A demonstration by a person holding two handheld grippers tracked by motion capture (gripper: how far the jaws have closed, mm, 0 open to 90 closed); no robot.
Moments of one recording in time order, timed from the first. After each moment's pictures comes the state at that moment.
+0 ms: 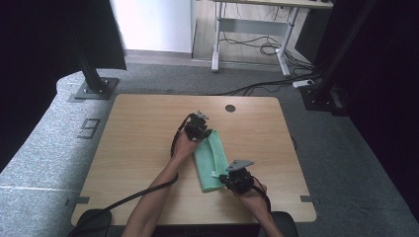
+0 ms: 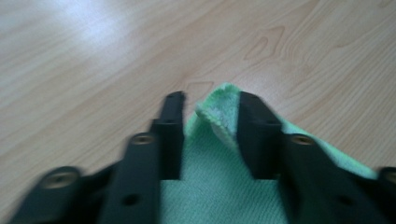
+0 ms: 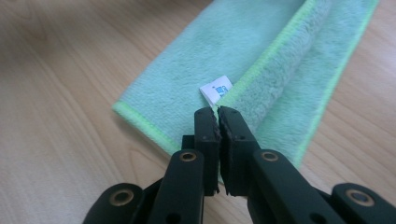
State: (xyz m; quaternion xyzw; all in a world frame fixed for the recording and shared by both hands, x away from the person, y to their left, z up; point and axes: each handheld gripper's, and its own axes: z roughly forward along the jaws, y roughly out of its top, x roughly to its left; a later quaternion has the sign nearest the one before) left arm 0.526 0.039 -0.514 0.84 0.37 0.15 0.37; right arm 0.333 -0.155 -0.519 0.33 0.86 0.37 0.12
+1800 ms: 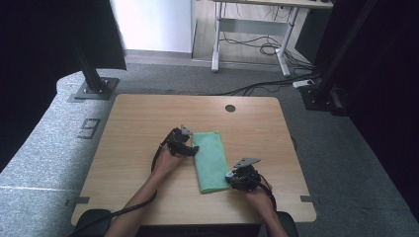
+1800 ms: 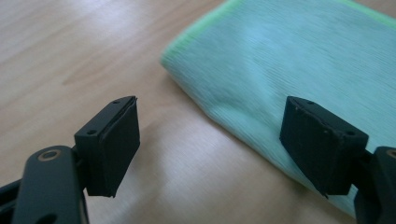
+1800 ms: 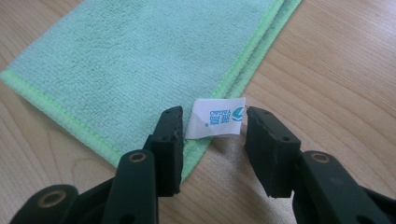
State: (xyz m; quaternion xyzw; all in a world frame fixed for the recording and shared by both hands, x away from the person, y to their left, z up) left arm 0.468 0.096 -0.540 0.85 0.37 0.17 0.32; right arm 0.350 -0.180 -0.539 0.38 0.85 0.33 0.13
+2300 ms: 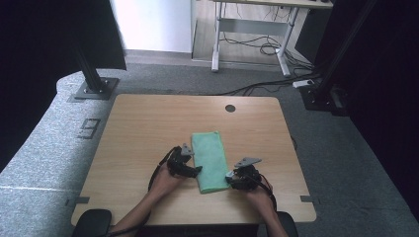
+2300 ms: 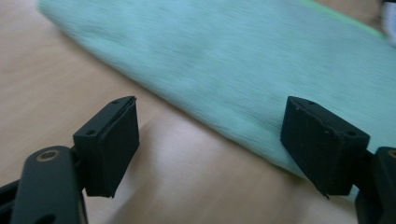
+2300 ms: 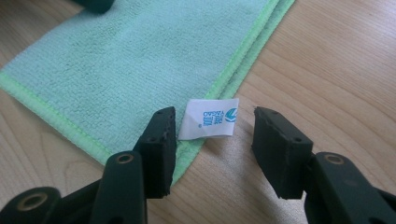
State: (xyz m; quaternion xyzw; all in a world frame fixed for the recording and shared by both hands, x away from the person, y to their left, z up) left arm 0.392 0.086 -0.541 0.87 0.33 0.13 0.35; right arm 0.352 -0.183 -0.541 0.38 0.85 0.34 0.13
